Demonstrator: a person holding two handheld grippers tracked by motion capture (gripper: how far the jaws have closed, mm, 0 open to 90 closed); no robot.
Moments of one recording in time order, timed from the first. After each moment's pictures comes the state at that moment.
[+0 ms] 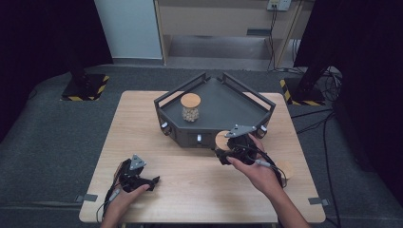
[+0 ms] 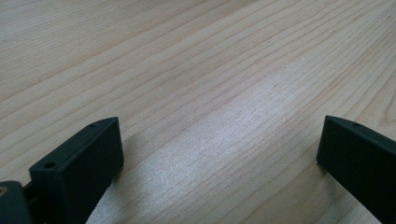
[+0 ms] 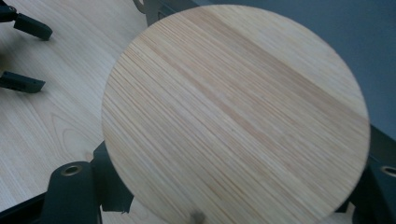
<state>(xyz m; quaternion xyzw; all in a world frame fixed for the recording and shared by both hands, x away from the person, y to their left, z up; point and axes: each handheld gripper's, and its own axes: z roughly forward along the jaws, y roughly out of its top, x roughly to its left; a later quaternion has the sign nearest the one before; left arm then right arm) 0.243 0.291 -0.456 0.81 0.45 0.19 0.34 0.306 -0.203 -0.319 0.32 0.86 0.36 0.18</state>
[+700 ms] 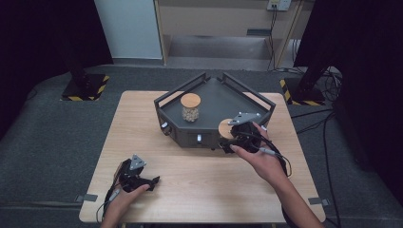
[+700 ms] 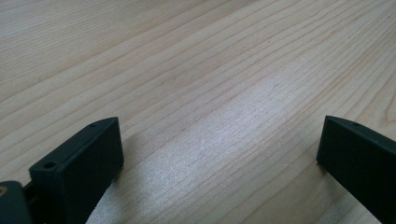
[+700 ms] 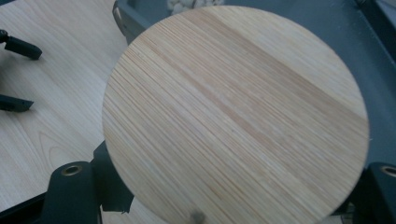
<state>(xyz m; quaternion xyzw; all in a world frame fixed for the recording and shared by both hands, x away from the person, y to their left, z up) 0.243 0.291 -0.456 0.81 0.45 0.19 0.34 0.321 -0.207 -0.289 0.32 0.86 0.36 0.20</state>
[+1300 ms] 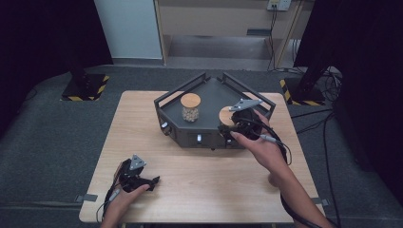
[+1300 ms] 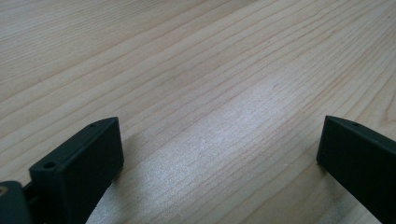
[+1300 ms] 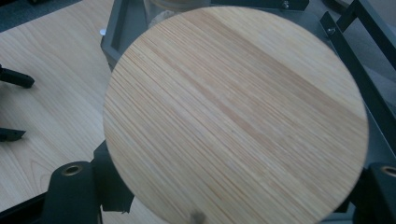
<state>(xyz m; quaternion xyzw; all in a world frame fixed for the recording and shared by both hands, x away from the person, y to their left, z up) 0.243 0.291 -0.456 0.81 0.45 0.19 0.34 0.339 -0.205 -0.266 0.32 0.85 0.37 0.21</state>
